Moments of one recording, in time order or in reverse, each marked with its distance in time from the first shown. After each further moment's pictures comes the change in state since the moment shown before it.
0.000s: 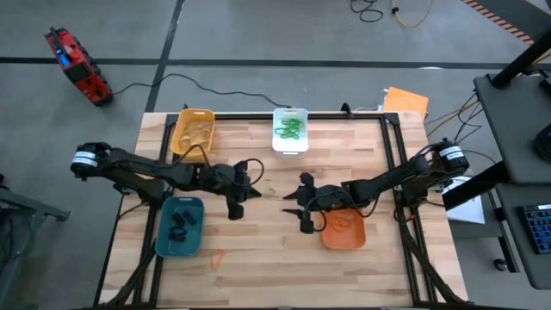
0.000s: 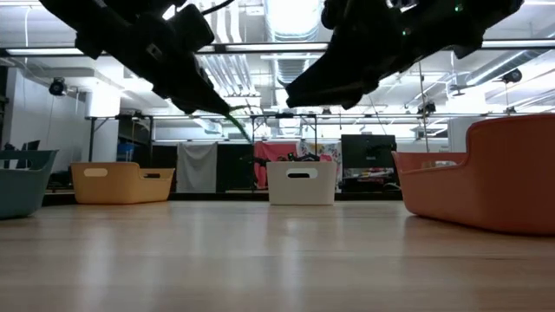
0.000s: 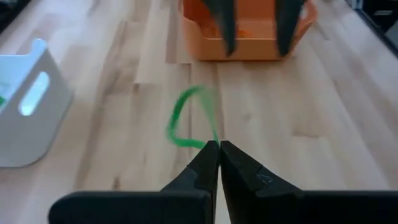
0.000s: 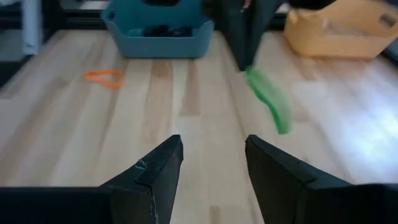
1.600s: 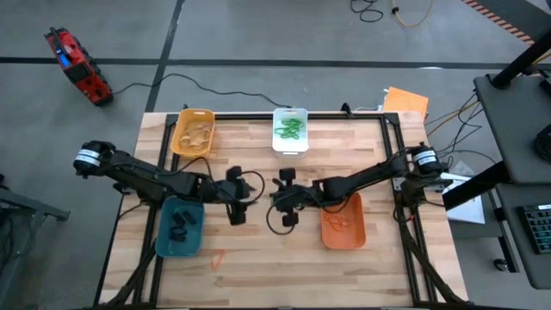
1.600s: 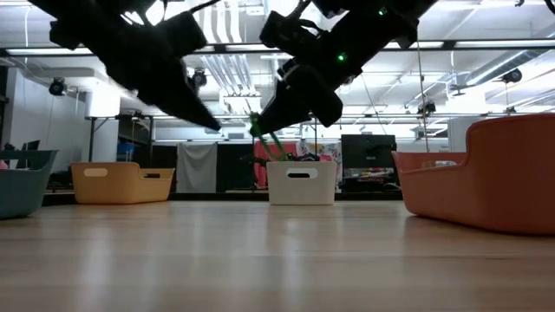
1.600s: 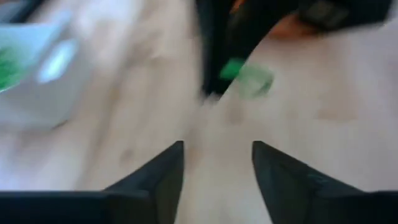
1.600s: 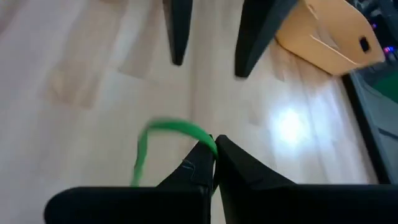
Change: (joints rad) left arm -0.148 0.039 0.000 -0.040 -0.254 -0.107; right arm -0.047 0.252 0.367 -0.353 0.135 -0.364
